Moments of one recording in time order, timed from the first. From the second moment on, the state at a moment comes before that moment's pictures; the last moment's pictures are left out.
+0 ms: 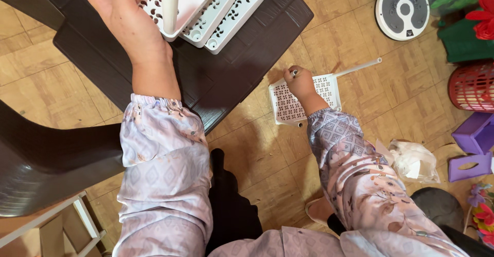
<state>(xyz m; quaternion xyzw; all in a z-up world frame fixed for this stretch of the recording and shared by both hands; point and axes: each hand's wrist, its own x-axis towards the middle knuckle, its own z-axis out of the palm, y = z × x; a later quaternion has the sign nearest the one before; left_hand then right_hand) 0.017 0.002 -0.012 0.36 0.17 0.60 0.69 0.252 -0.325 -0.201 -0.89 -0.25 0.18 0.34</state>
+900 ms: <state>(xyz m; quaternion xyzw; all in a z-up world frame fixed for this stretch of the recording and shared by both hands) 0.017 0.002 -0.008 0.38 0.20 0.60 0.67 0.256 -0.378 -0.237 -0.90 -0.23 0.29 0.24</state>
